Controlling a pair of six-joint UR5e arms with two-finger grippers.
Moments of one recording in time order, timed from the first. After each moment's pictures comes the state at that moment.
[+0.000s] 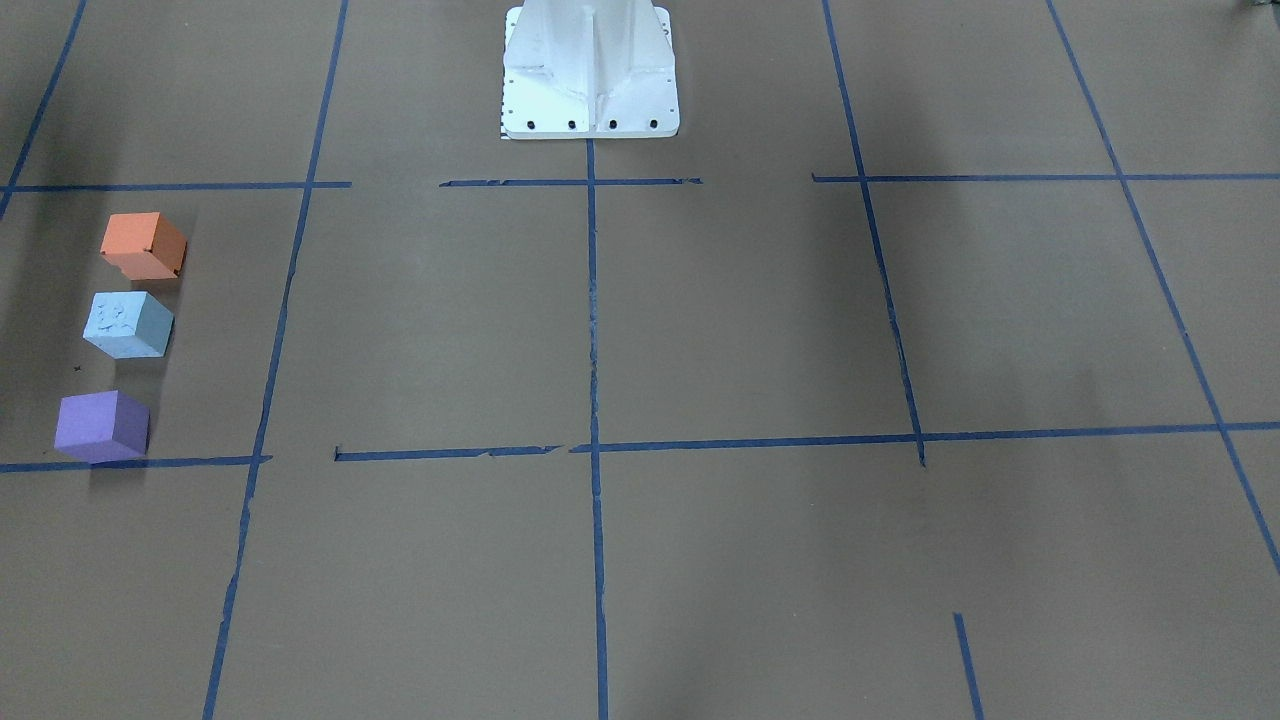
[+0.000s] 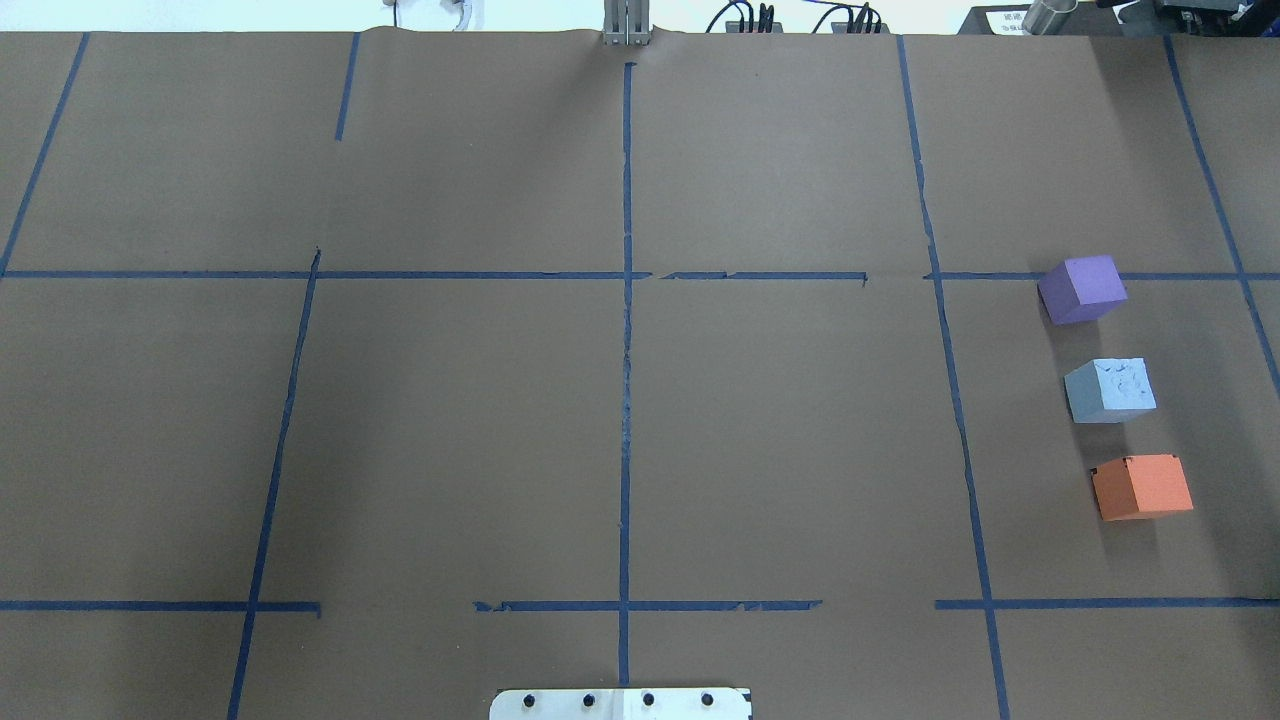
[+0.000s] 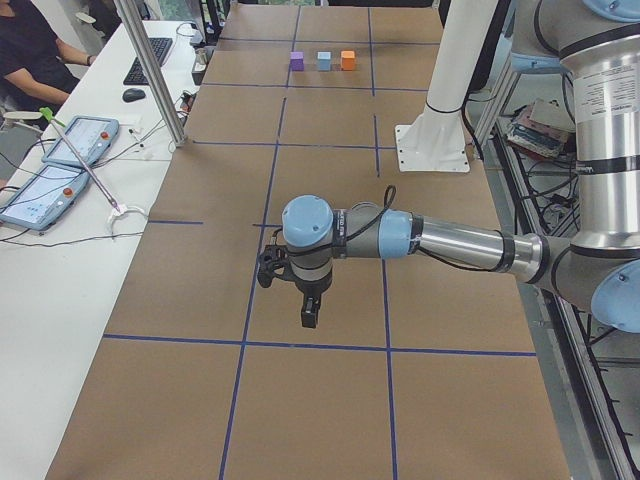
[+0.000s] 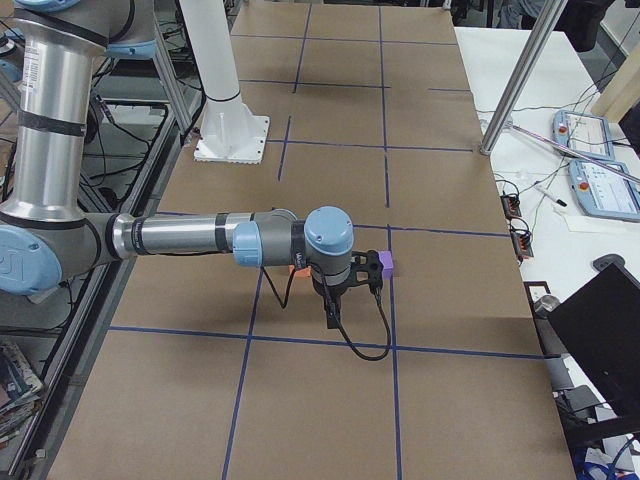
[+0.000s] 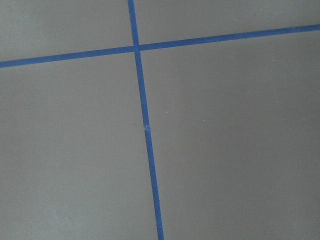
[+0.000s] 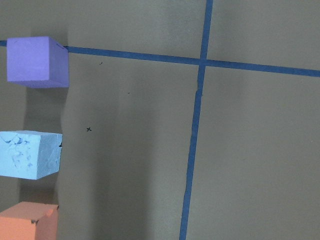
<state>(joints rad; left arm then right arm) -1.57 -1.38 -1.94 -1.38 -2.38 0.12 1.55 -1.78 1.86 -1.58 2.37 -0.04</state>
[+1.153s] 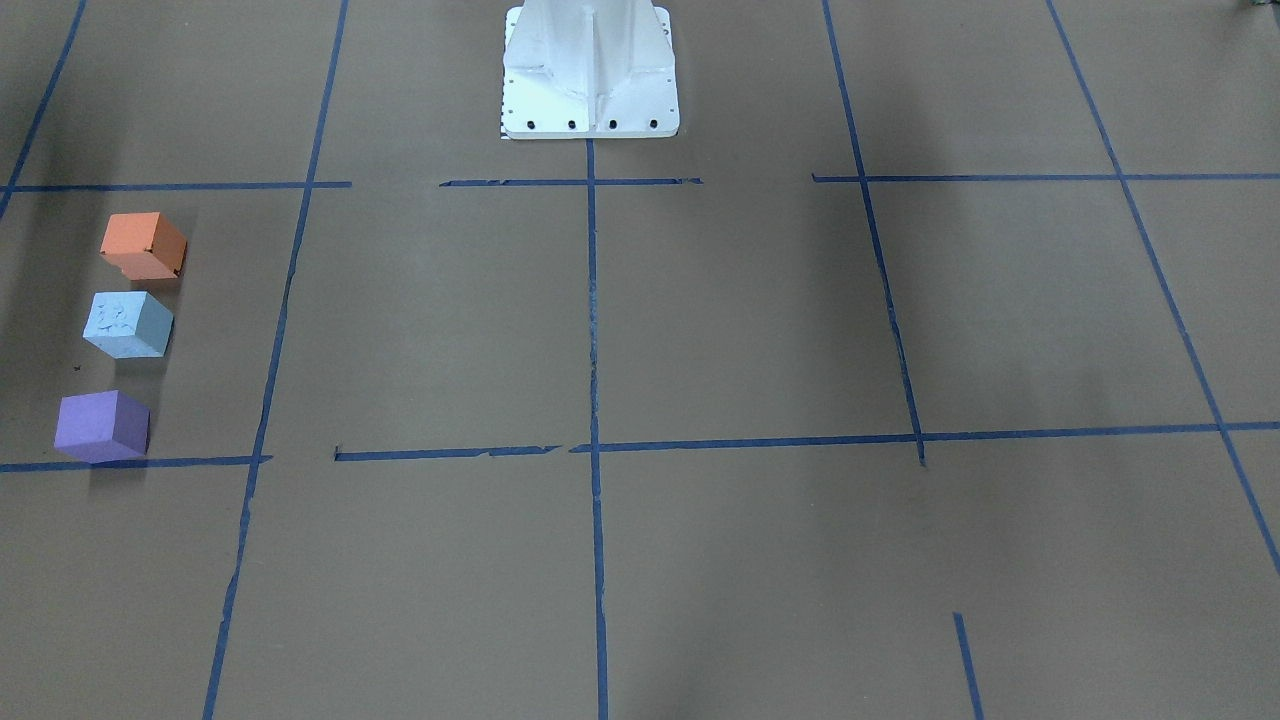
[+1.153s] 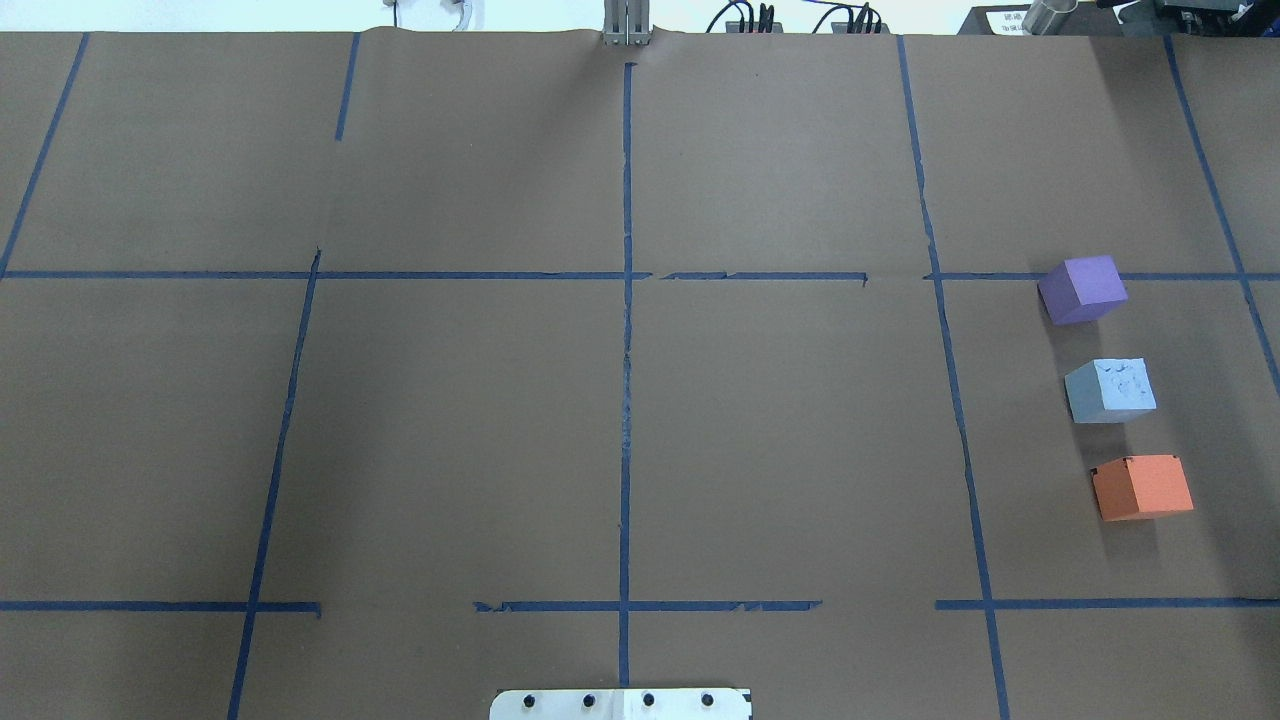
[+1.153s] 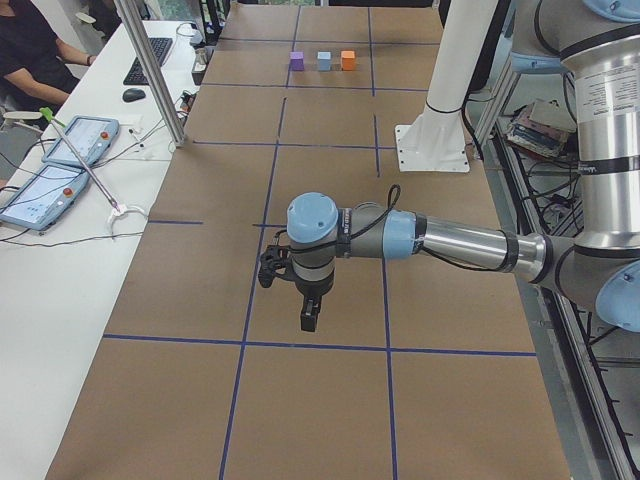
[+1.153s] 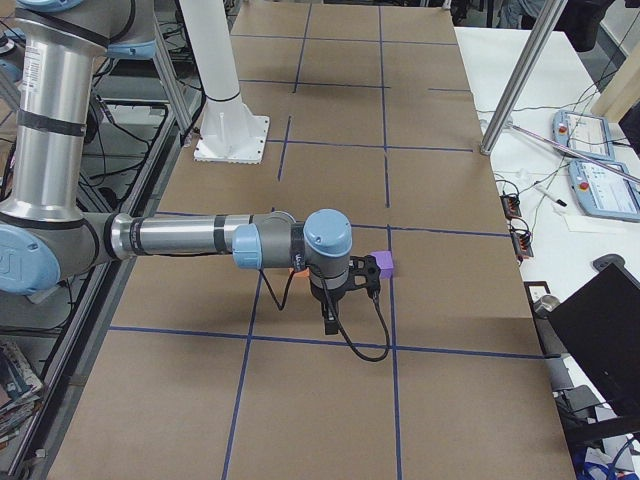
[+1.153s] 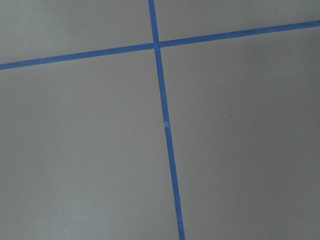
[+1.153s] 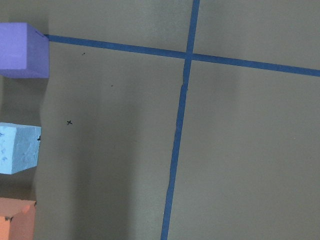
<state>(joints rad) -1.57 -1.37 -1.94 -1.43 -2.30 0.12 1.54 -1.78 1.85 -1.57 2.32 -0.06</state>
